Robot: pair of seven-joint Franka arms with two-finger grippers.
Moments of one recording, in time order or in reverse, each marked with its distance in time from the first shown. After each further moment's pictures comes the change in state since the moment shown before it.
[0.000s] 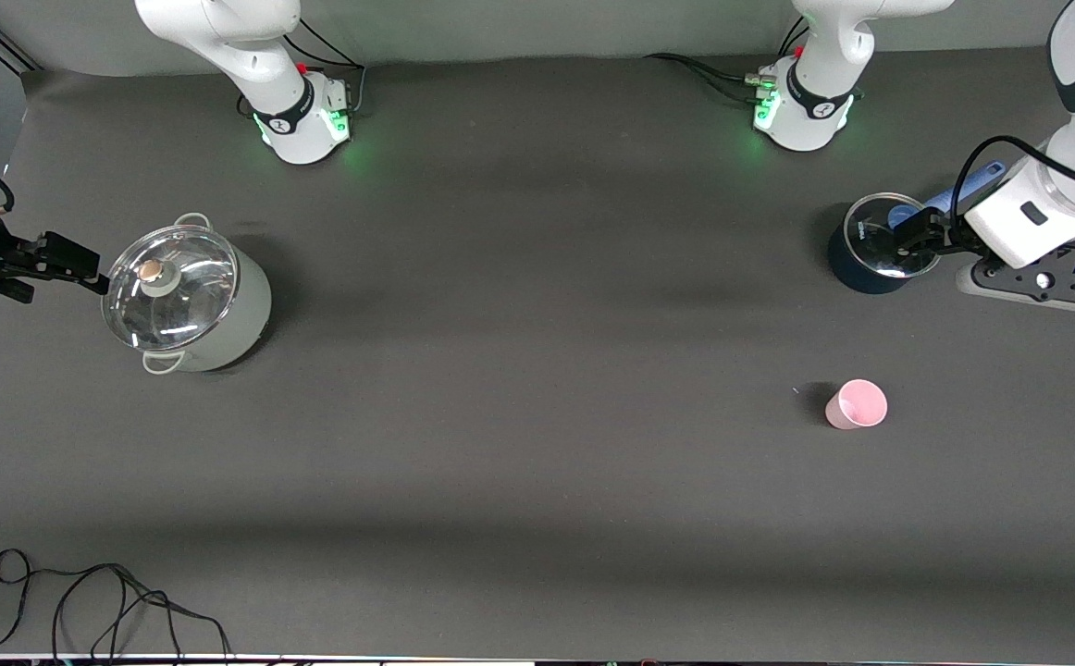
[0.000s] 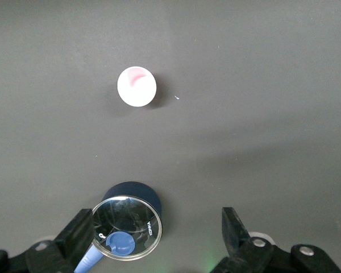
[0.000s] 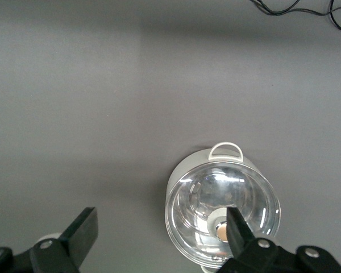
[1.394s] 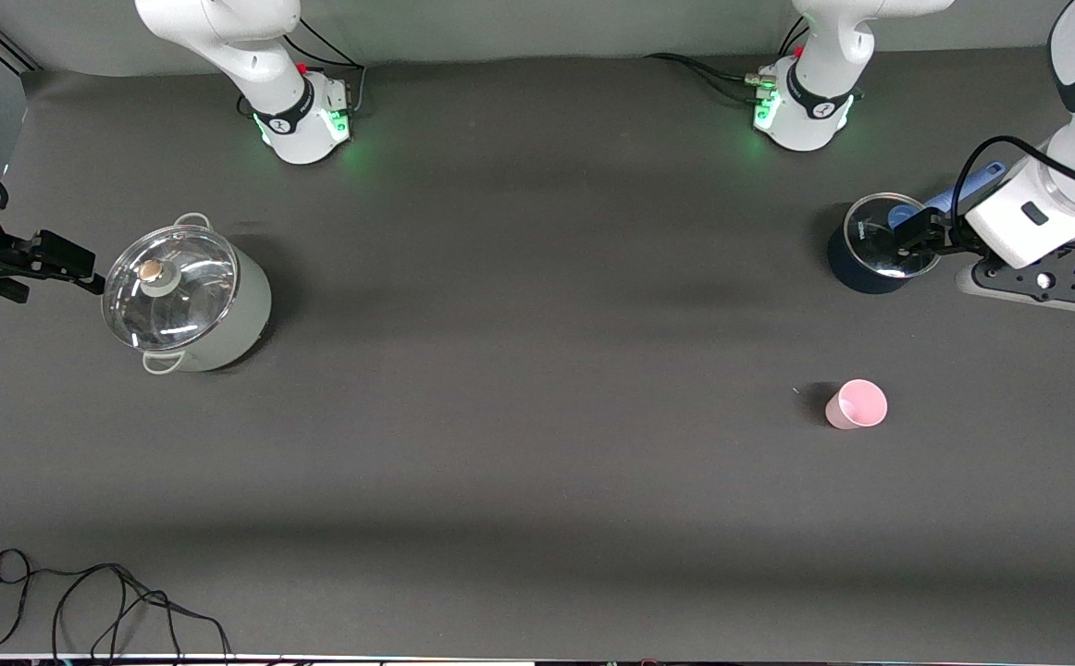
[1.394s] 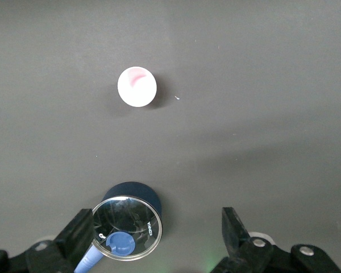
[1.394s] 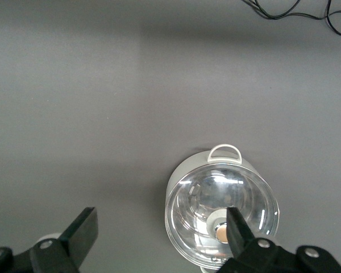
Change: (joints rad) left arm 0.001 0.000 0.000 0.000 0.000 0.001 0.000; right arm 0.000 0.000 -0.001 0.009 0.000 0.000 0.000
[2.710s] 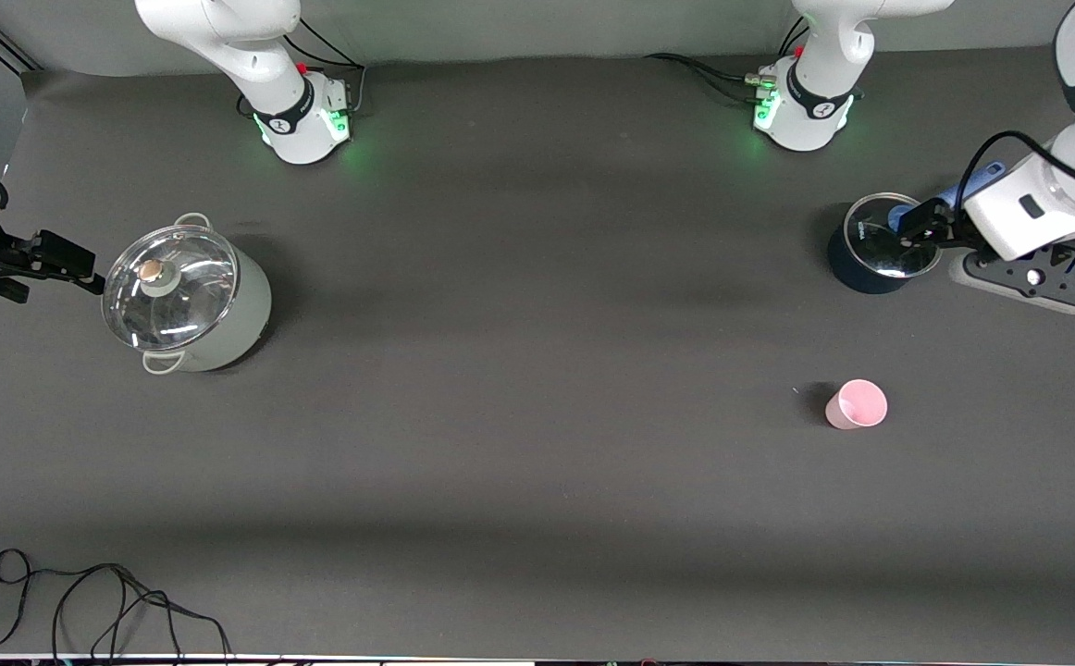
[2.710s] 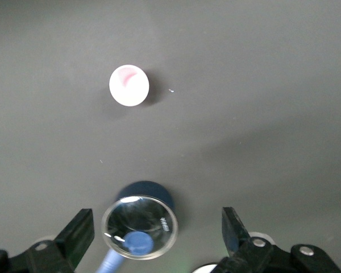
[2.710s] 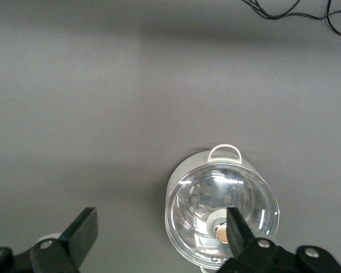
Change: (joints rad) left arm 0.020 0.000 0.000 0.009 0.000 -0.022 0.255; right arm 0.000 0.000 0.000 0.000 0.000 0.000 0.000
